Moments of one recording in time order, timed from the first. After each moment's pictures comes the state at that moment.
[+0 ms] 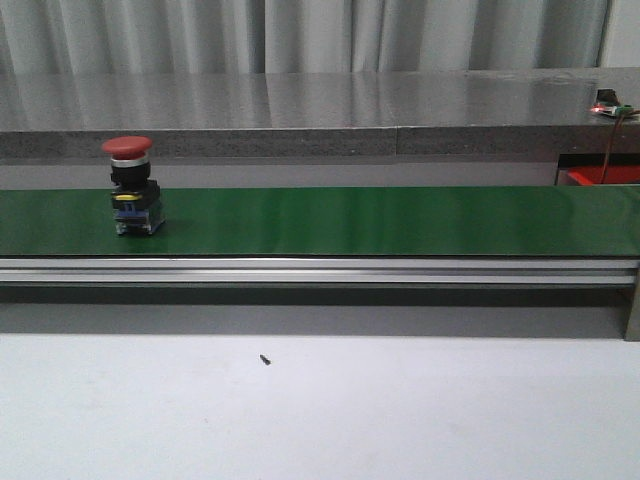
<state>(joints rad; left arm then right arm) -0.08 0.72 -0.75 -0.11 0.91 0.01 -0.13 1.21 -1.02 0.00 1.07 0.06</state>
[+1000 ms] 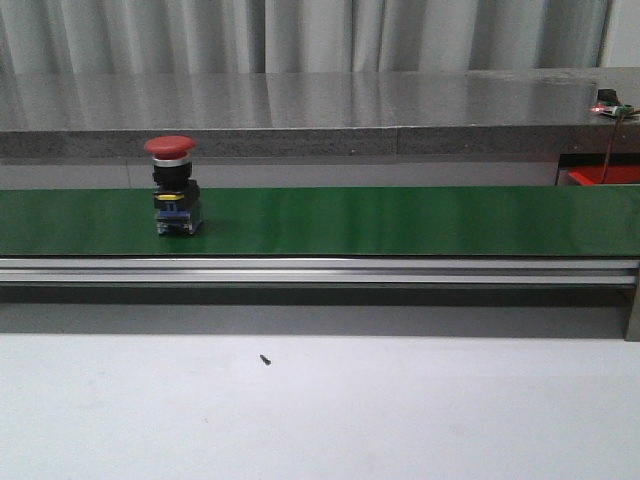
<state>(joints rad) -0.08 0.72 -0.75 -0.11 0.91 0.01 -0.35 1.49 -0.95 0.02 0.79 0.07</state>
